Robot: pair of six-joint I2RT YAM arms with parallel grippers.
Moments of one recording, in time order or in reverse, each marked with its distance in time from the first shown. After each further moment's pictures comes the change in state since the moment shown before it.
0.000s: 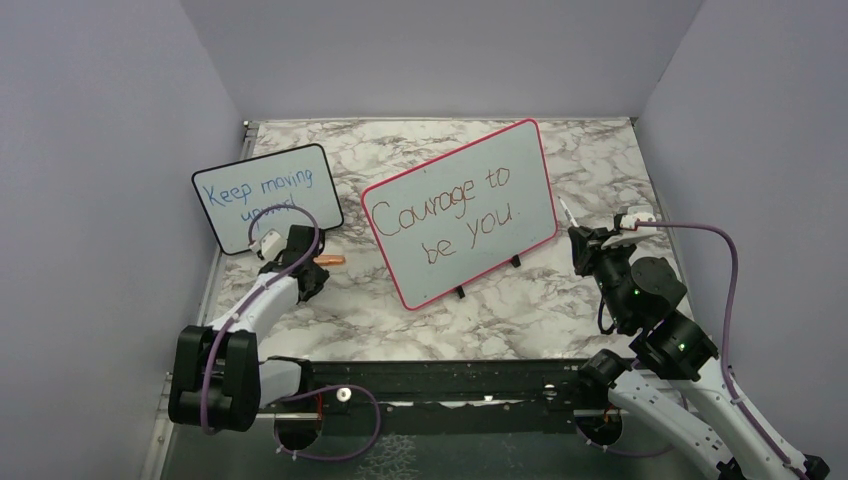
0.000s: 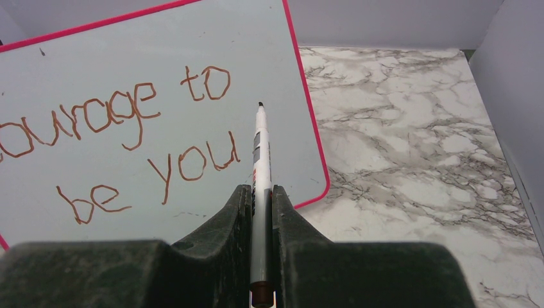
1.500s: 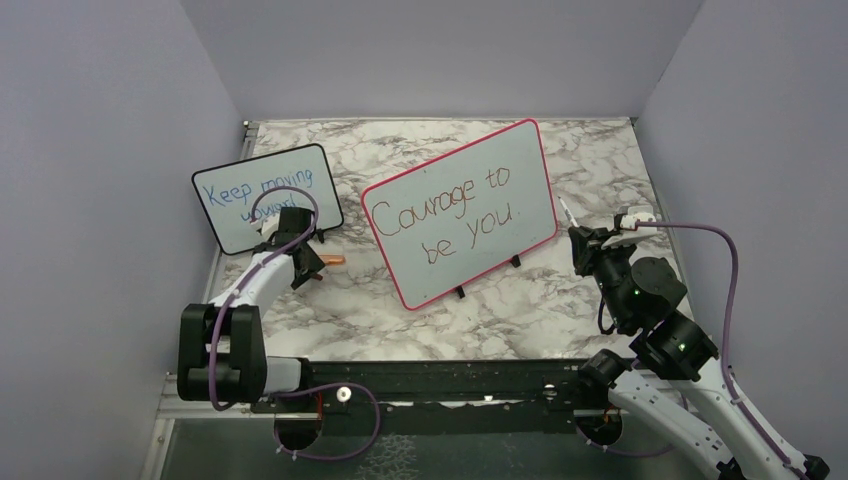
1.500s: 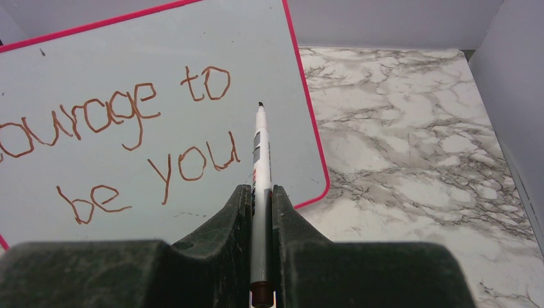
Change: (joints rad) left arm 0.112 0.072 0.121 -0.061 0.060 0.234; right arm 0.000 -0.001 0.000 0.000 0.000 -0.001
